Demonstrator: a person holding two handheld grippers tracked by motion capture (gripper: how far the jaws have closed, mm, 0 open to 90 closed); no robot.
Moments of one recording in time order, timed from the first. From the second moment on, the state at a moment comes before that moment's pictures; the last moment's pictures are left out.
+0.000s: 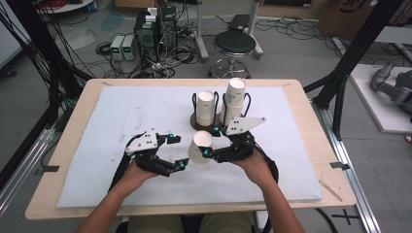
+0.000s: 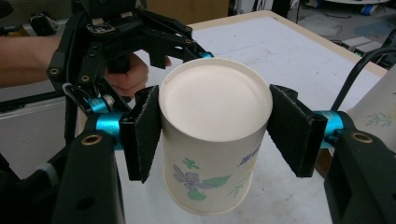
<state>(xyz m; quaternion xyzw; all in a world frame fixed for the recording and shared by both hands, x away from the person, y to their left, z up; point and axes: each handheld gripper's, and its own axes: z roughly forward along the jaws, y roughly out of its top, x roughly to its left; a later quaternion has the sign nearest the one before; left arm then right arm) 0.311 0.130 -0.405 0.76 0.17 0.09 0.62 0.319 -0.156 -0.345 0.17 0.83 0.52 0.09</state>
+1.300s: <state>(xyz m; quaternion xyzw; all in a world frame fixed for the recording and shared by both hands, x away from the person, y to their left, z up) 0.314 0.115 -0.399 0.79 0.12 0.06 0.60 0.320 -0.158 -0.351 0.20 0.81 0.55 0.03</state>
